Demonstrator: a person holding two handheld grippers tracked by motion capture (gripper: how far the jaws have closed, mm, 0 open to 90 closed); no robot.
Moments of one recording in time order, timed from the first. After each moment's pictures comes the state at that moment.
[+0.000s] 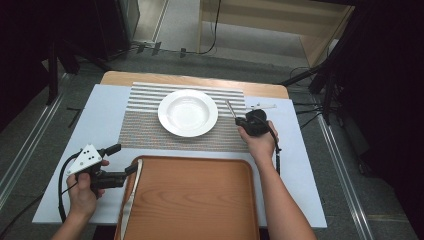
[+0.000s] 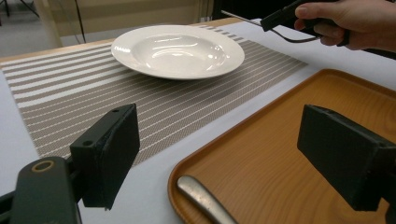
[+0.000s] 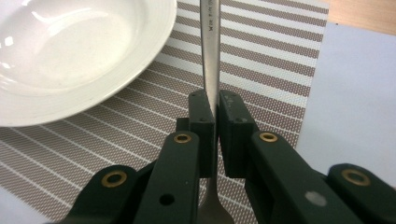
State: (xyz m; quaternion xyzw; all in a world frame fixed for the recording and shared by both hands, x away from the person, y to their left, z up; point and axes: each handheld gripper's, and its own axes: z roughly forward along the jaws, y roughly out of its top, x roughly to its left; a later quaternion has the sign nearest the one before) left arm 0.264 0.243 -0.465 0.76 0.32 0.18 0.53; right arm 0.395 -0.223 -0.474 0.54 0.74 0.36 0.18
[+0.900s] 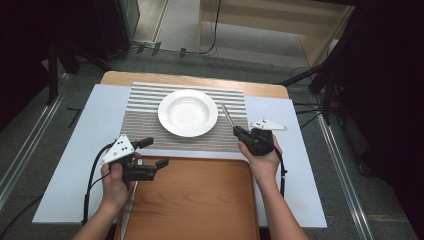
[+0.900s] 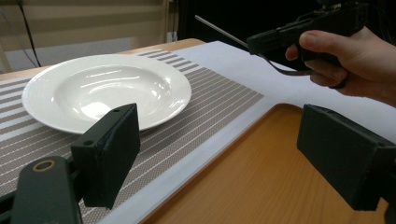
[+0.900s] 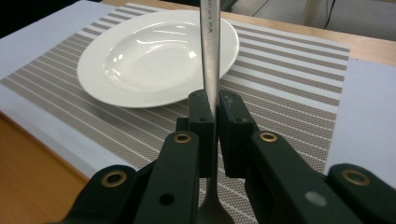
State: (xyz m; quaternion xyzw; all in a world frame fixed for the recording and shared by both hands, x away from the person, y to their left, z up) left arm 0.278 0.170 -0.450 0.76 0.28 0.14 0.57; right arm 0.318 -0.214 -0.454 0.48 0.72 0.45 0.21
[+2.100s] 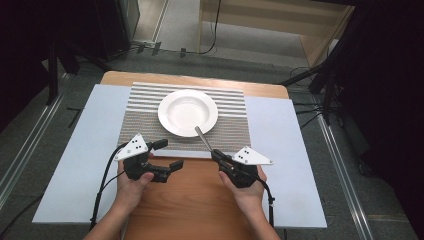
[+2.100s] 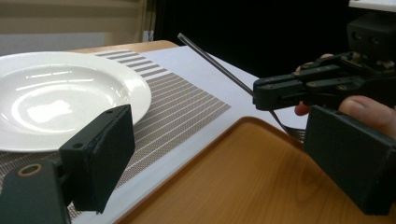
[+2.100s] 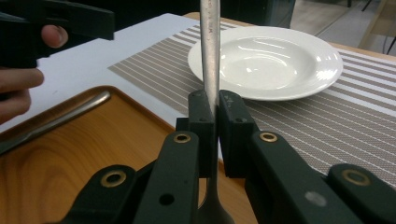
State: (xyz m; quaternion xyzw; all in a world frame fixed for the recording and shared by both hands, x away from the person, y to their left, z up) left arm 0.276 0.139 -0.448 0.75 0.29 0.08 0.59; right arm 0.242 -0.159 -0.463 0.39 0.74 0.51 0.20
